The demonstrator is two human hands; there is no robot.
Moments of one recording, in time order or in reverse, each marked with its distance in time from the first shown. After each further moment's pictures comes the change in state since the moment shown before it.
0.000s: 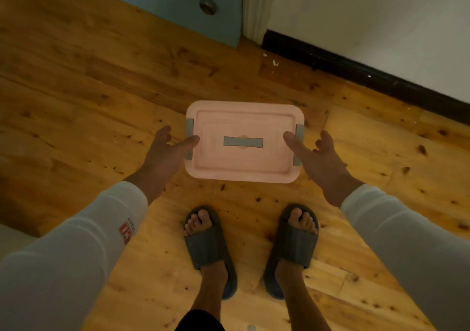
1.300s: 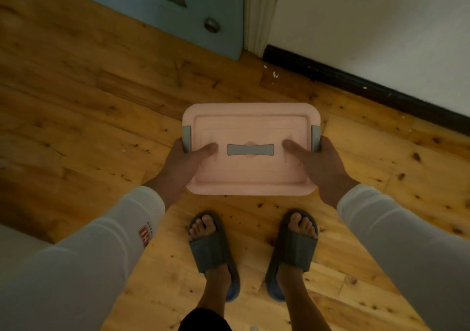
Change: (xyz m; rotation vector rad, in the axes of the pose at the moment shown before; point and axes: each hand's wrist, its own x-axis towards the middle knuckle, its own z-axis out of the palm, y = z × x) left_hand -0.011 0.019 0.008 -0.197 -0.100 -0.018; right_hand -0.001 -0.022 -0.002 0.129 0.087 -0.062
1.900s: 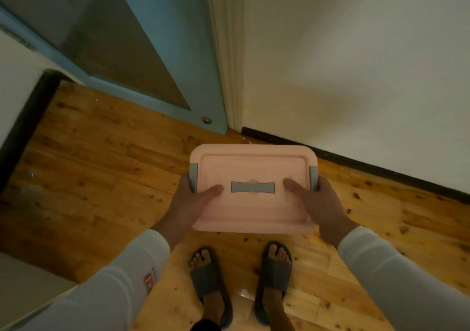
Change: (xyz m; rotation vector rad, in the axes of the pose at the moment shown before) left_hand -0.184 0.124 0.000 0.063 -0.025 0.229; right_hand -0.148 -0.110 -0.120 0.135 0.066 -0.055
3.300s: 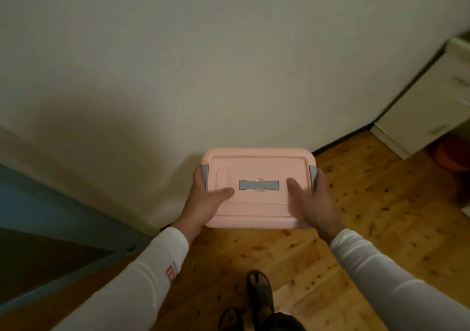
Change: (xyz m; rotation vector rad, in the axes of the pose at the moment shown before) left_hand -0.285 0.265 0.141 0.378 -0.679 0.535; right_hand -0.304 -0.052 -0.278 0.298 0.782 -0.278
